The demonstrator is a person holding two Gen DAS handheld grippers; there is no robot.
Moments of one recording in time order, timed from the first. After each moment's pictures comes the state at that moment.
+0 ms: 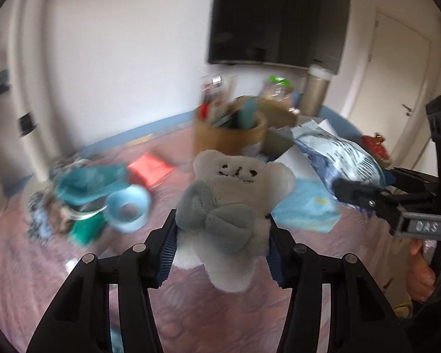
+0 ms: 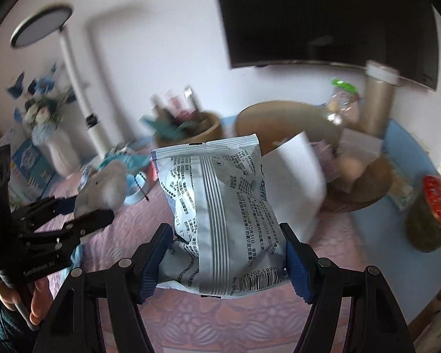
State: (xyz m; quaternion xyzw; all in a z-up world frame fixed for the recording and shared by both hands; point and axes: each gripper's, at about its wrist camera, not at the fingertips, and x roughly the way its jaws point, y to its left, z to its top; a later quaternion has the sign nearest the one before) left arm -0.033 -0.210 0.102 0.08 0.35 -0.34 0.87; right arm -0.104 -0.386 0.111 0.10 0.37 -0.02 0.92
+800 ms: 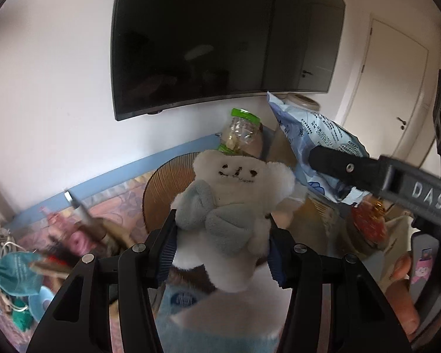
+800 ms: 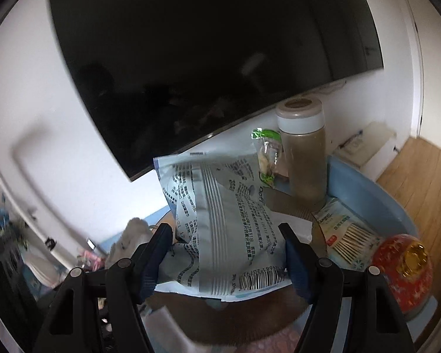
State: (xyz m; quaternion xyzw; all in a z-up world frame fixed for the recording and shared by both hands) left arm 0.038 -0.398 0.129 0.06 0.34 -0.35 0.87; right arm -0.034 -0.544 0.166 0.23 0.28 -0.12 0.92
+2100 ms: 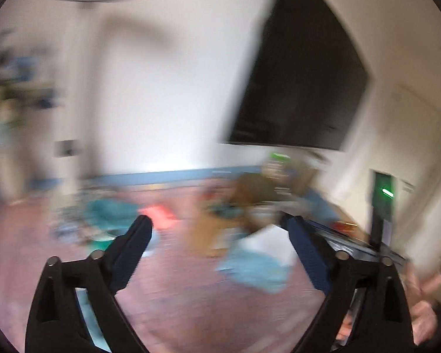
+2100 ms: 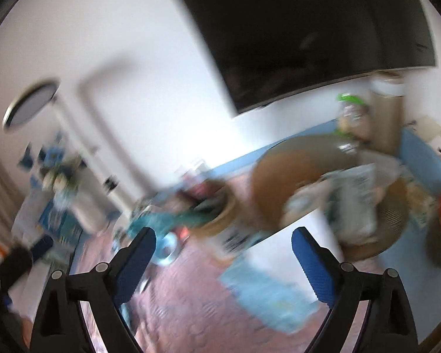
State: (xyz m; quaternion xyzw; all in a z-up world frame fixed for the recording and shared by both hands) left arm -0.060 -0.142 0.206 -0.07 0.29 -0.24 0.92; right arm -0.060 -0.387 0.159 0.19 0.33 0.03 0.92
